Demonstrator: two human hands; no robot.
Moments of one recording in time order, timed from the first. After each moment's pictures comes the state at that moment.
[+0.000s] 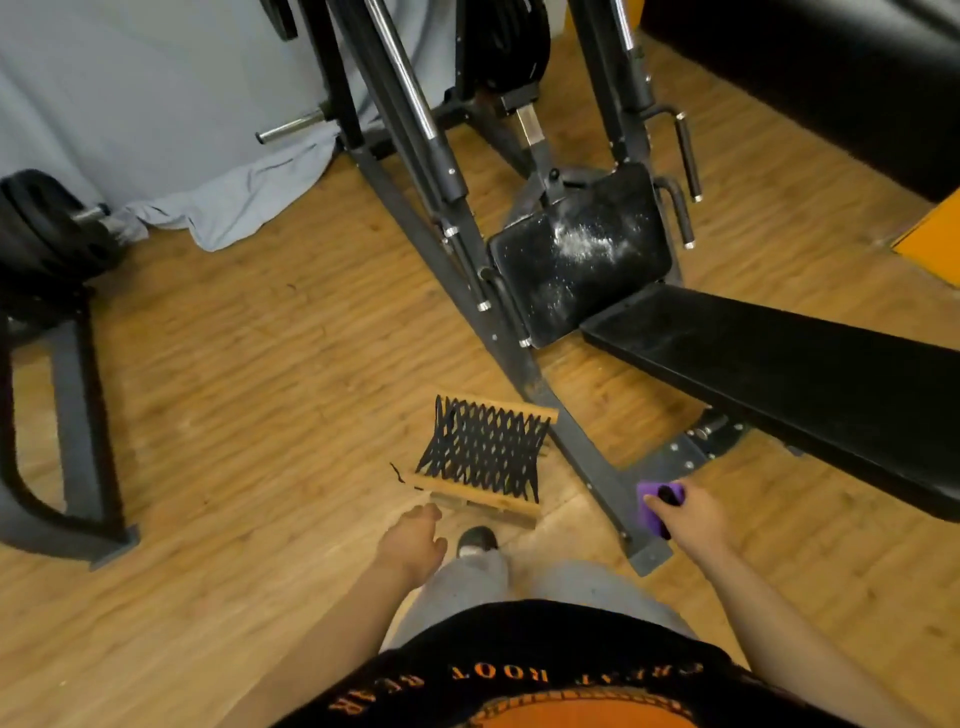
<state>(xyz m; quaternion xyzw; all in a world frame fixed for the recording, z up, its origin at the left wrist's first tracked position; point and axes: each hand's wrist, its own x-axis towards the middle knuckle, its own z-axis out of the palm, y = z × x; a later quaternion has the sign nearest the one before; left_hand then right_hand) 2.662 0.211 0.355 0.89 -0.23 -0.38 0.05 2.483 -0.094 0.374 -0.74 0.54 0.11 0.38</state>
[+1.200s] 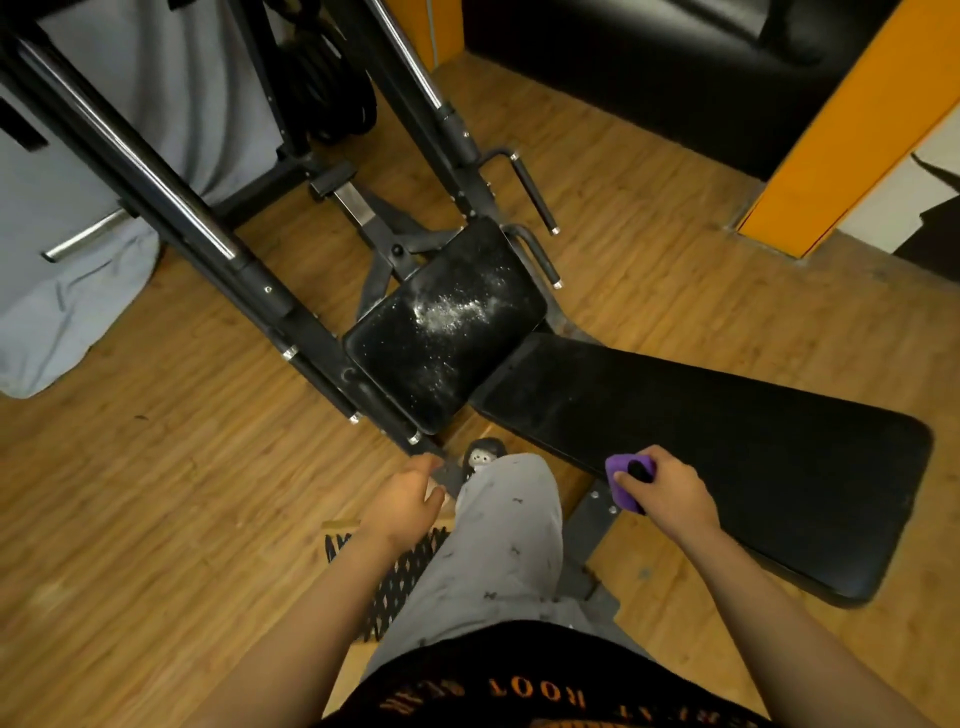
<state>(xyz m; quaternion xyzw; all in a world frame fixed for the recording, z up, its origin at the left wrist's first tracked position) 2.794 -0.121 0.405 0.85 -0.40 -0.30 0.17 2.545 -0.329 0.416 -0.73 0.57 0.07 0.36</state>
